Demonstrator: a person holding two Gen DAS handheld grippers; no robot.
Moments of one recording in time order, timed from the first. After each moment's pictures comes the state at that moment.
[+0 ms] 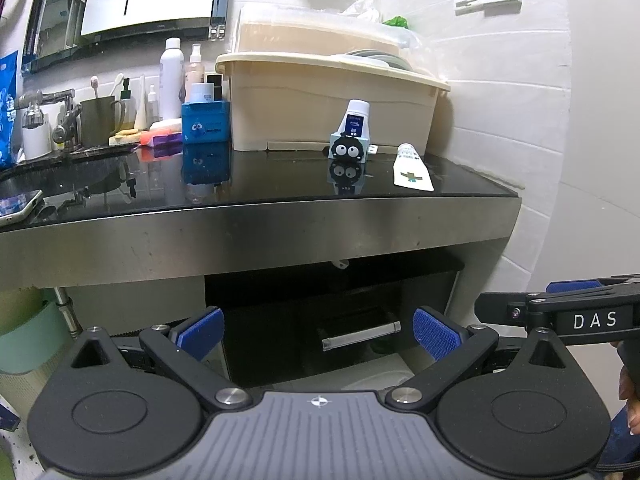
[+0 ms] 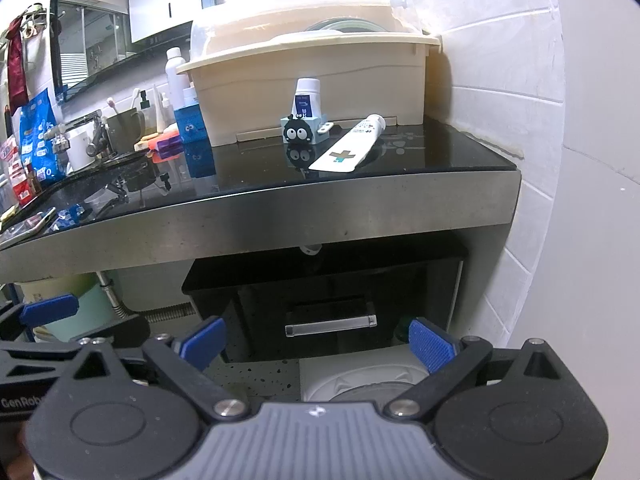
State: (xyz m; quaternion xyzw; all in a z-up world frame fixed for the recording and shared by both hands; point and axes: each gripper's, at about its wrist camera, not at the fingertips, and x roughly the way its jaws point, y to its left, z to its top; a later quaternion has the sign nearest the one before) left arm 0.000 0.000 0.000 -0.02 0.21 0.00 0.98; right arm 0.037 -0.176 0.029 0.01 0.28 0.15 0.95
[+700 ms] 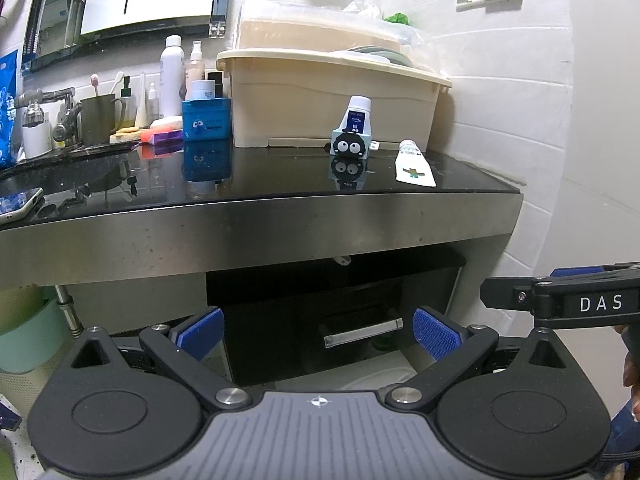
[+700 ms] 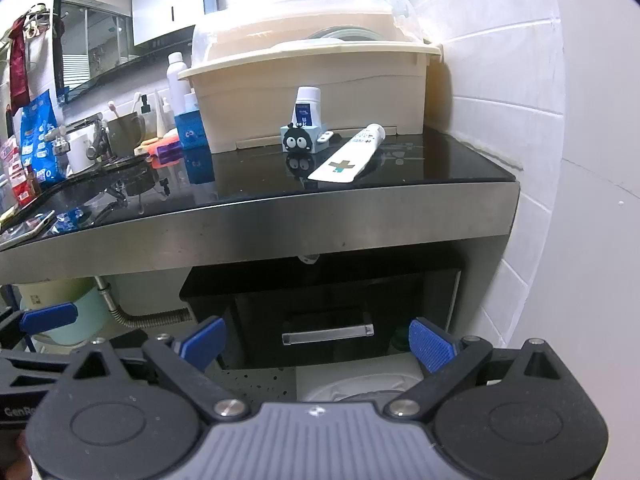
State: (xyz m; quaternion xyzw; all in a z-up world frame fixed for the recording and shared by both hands) left arm 0.001 0.003 -0.002 -0.03 0.21 0.00 0.98; right arm 0.039 -0.173 0.034 0.00 0.27 0.14 0.95
